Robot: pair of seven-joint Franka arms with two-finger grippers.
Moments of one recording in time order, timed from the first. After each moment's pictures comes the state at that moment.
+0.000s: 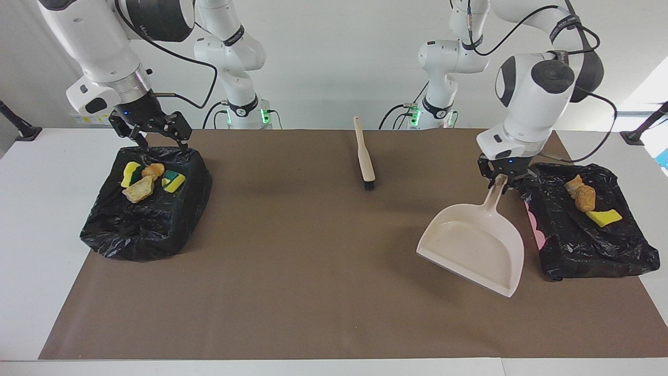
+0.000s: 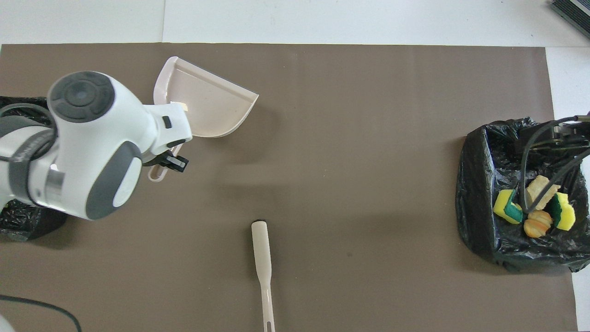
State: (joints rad) left arm -0.17 0.18 -0.23 -1.78 0.12 1.88 0.02; right arm -0.12 0.03 0.07 -1.52 0.00 1.55 0.04
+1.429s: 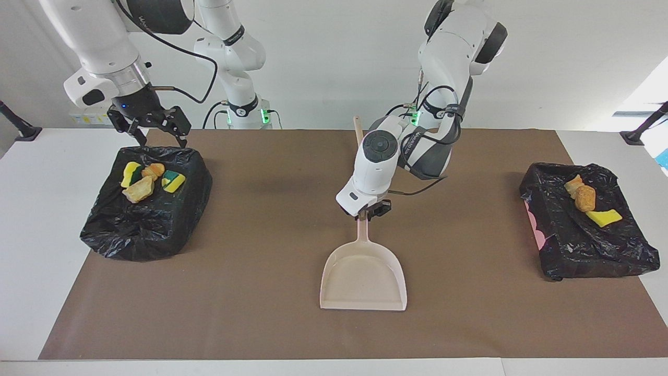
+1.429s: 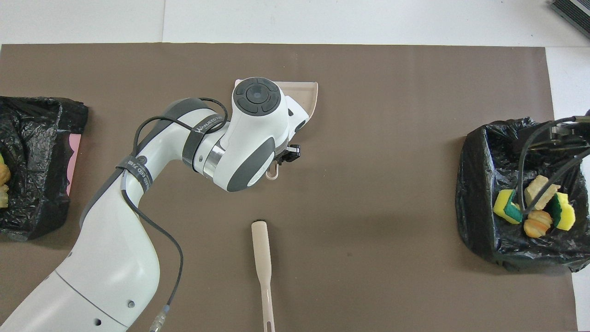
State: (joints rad) left arm -0.33 0.58 -0.35 -1.43 0.13 1.91 -0.56; right arm -0.11 0.03 0.07 -1.53 0.00 1.55 0.04
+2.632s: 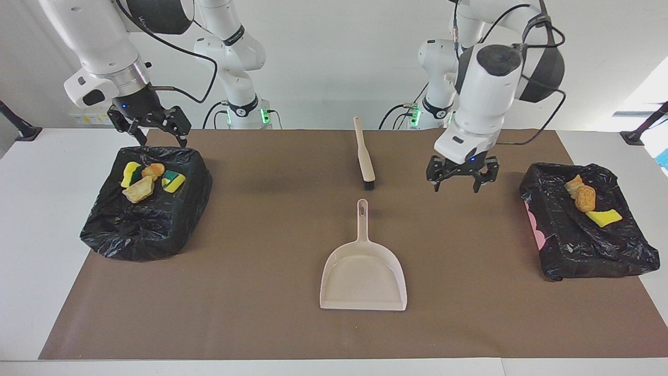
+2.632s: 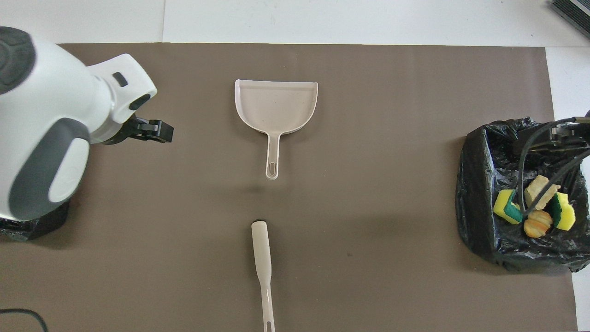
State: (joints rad) left arm -0.21 0.09 -0.08 -1.60 0.10 1.75 -0.11; right arm -0.11 0.03 0.07 -1.53 0.00 1.54 0.04
